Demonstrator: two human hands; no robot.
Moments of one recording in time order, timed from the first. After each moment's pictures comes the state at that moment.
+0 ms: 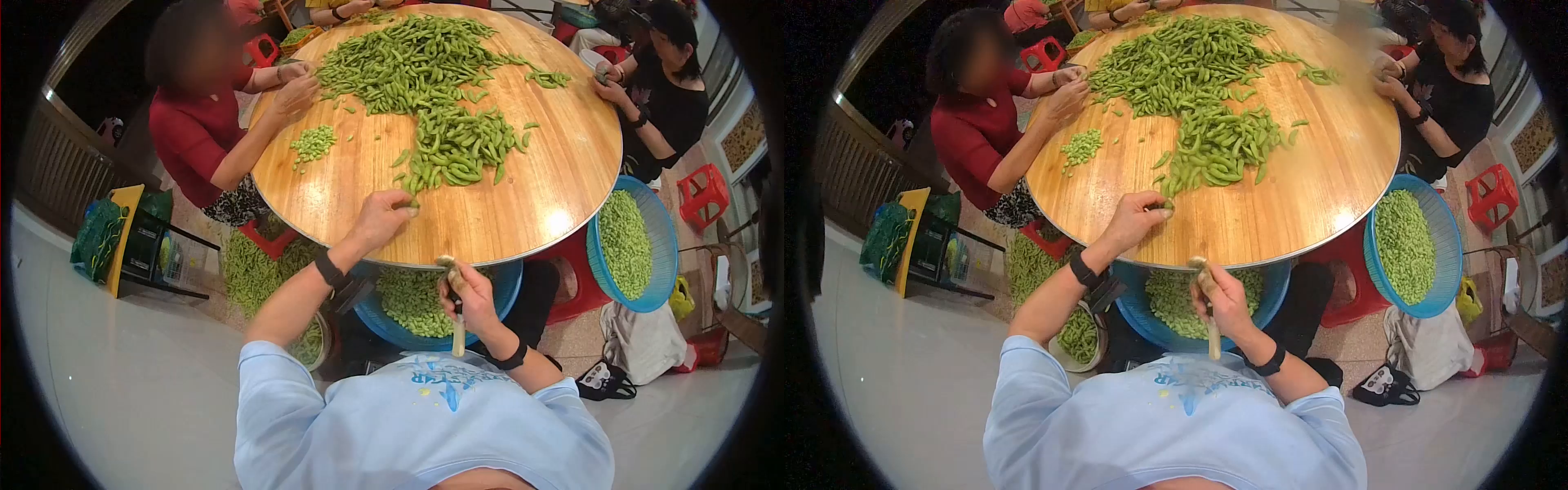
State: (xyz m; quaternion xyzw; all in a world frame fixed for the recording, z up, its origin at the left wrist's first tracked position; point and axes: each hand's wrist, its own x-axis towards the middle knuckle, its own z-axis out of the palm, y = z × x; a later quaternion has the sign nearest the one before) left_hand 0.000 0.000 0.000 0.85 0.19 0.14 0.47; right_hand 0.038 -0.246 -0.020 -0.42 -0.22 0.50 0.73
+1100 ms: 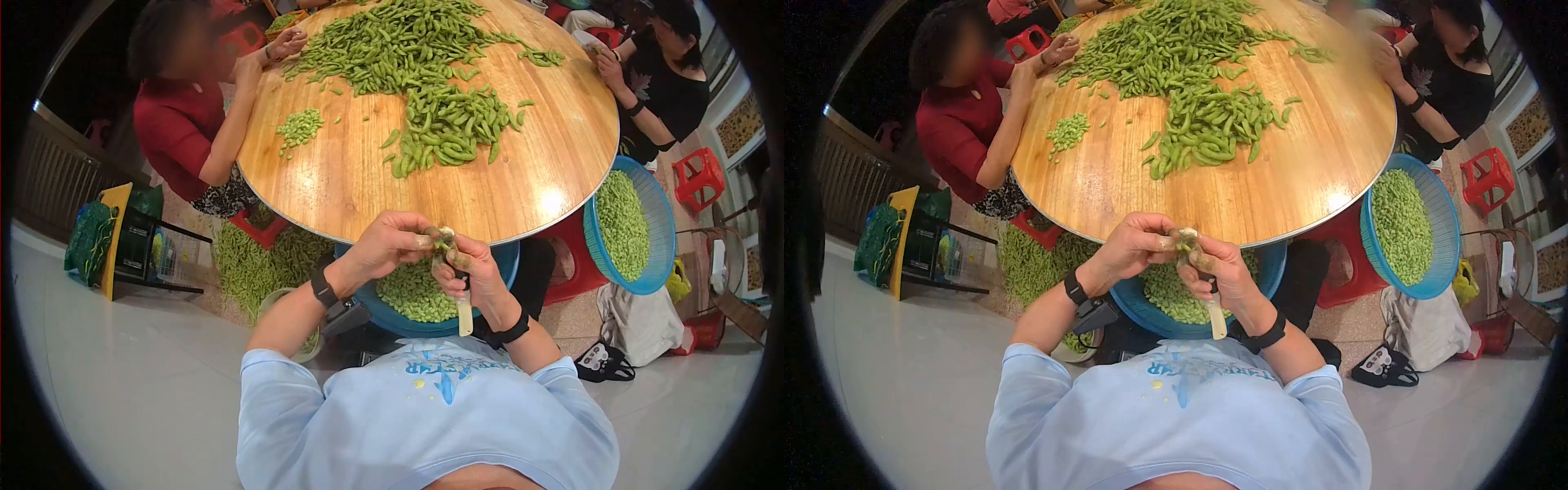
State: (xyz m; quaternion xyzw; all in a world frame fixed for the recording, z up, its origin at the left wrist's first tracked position) left_hand -0.035 -0.058 0.022 0.49 0.13 -0.03 0.86; right_hand 0.059 -0.240 0.000 -0.21 -0.20 0.59 0.75
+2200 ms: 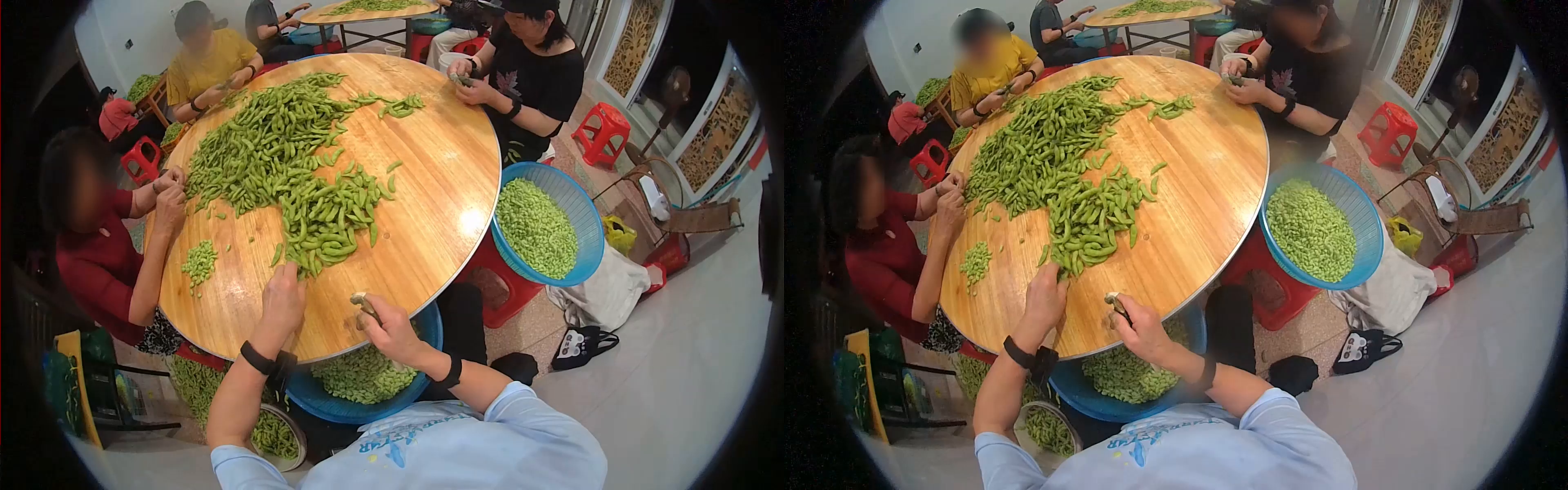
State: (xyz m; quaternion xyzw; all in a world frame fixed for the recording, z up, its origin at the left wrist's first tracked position) left_hand 0.045 -0.003 0.009 0.96 0.14 0.15 0.19; right_hand 0.087 -0.221 -0.025 -0.67 -0.32 0.11 0.66
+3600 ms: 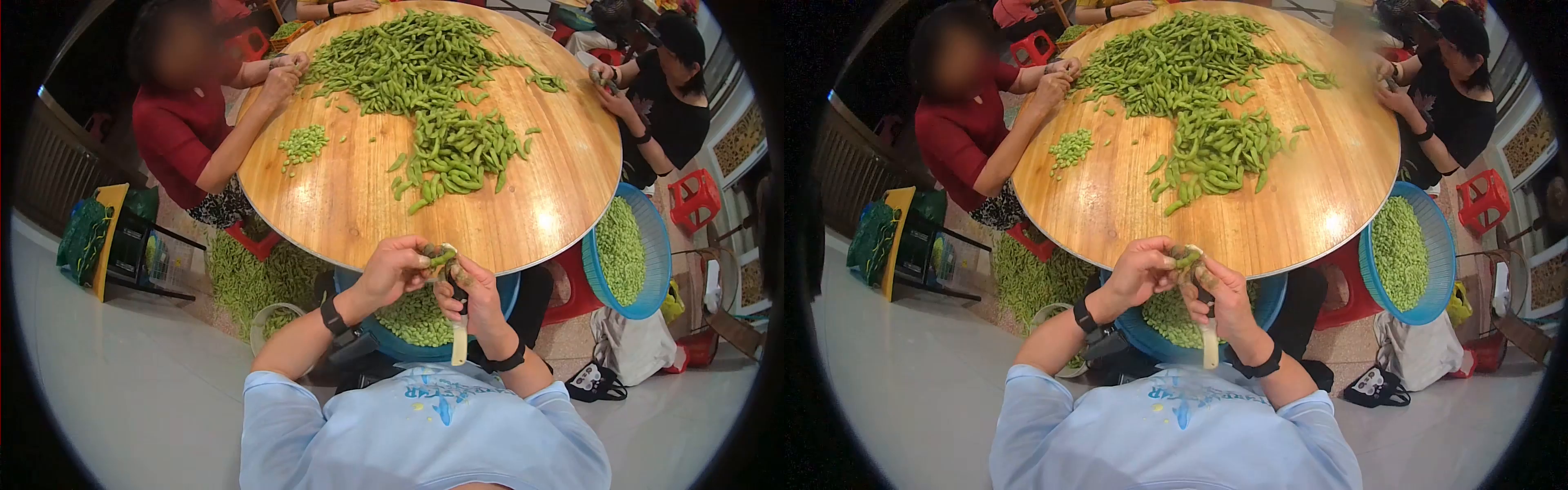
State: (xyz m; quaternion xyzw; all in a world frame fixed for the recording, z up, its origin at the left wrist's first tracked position) left_hand -0.033 -0.056 0.010 0.41 0.15 0.00 0.90; right_hand 0.053 -0.226 0.005 -0.31 -0.14 0.52 0.78
